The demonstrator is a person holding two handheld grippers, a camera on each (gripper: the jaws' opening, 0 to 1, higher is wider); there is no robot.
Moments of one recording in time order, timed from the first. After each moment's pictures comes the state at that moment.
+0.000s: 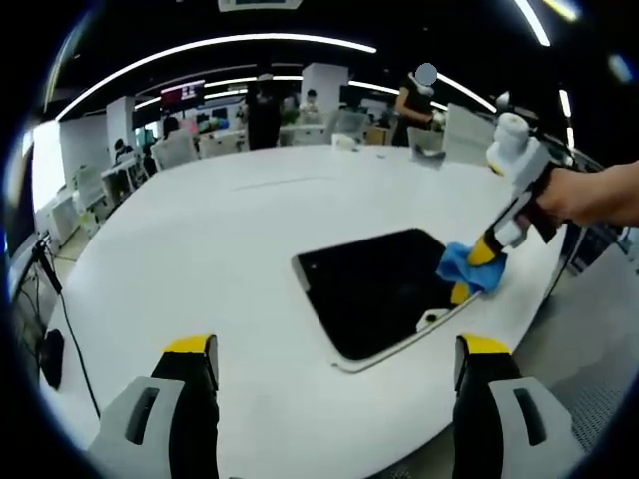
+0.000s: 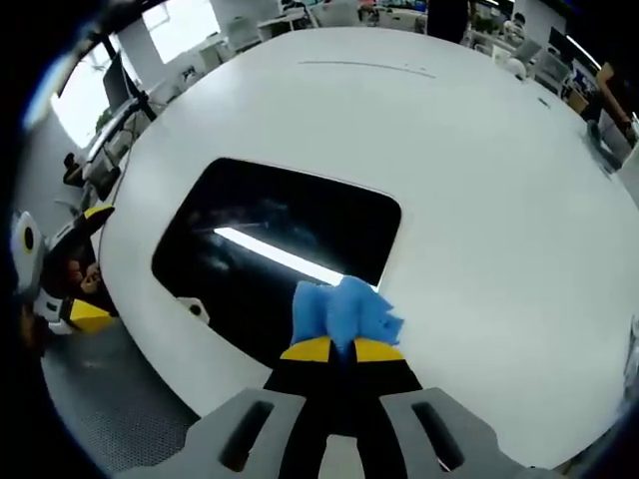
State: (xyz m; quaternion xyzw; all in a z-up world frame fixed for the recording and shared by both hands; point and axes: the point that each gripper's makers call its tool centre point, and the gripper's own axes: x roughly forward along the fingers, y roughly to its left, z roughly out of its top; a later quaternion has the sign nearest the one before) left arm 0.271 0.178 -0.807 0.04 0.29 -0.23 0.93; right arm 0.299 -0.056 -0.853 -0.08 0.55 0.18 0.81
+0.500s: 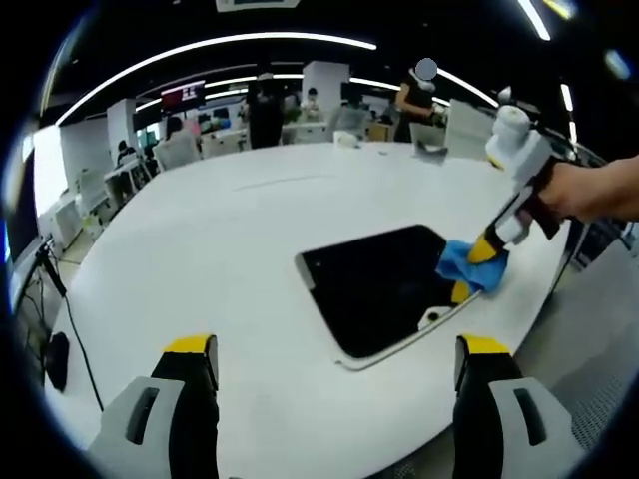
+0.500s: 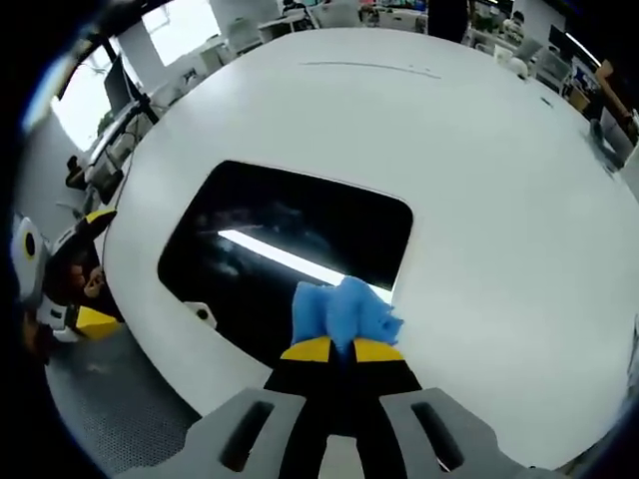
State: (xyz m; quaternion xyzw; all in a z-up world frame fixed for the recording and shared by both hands) left arm 0.271 0.180 -0.807 0.05 0.30 -0.22 0.93; right arm 0.299 -0.039 -0.853 -0.07 0.55 0.19 0.81
